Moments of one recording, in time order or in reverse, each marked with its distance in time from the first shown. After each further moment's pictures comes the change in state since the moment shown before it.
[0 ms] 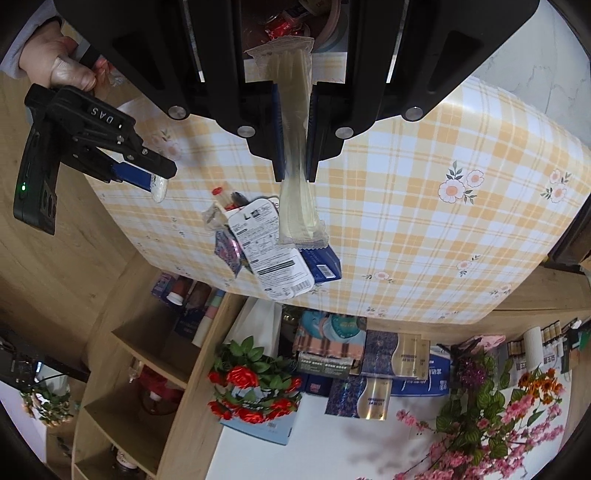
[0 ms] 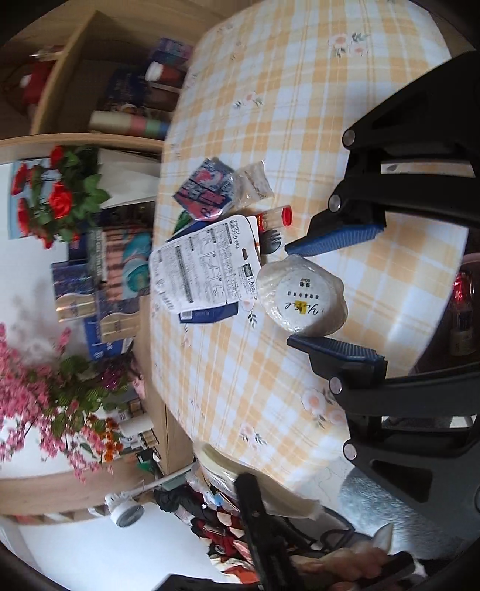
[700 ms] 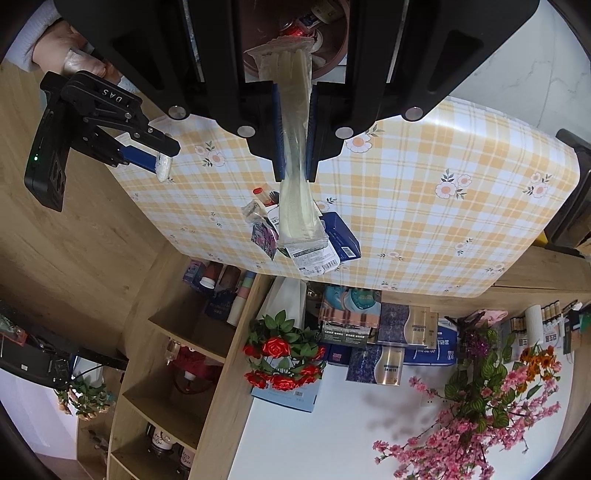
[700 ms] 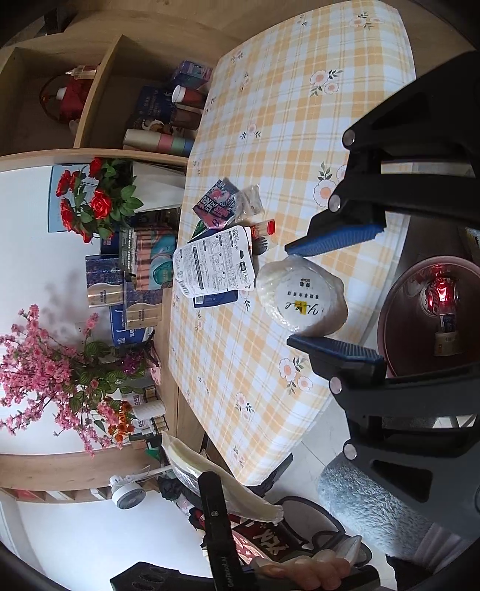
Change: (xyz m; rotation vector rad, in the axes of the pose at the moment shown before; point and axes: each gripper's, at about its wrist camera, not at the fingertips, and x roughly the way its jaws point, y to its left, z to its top) left arm -0.094 -0.034 -0.022 0.035 -0.091 -0.046; right arm -0.092 0.019 -0.041 -0.048 -0.090 -0.010
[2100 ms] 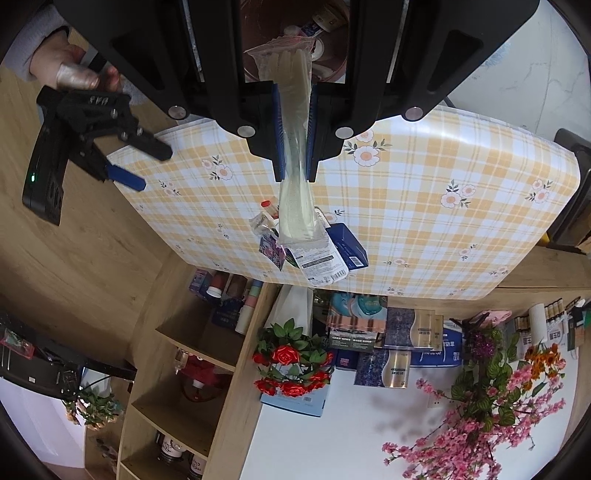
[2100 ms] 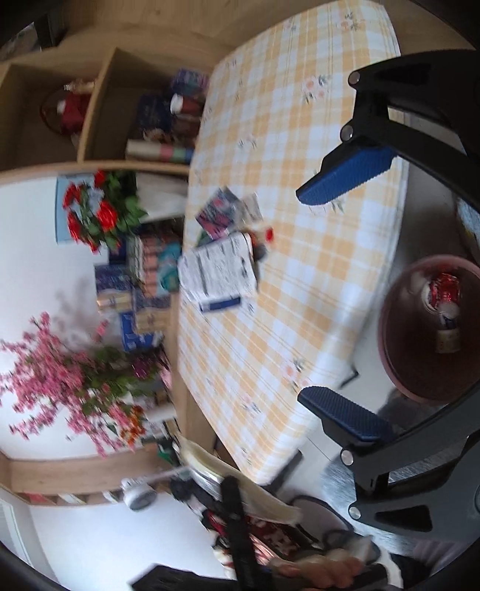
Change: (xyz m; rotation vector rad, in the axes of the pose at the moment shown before) left arm -0.004 -0.012 -0.016 0.027 0.023 -0.014; right arm -0.015 -0.015 -0.007 0.059 -0.049 -0.045
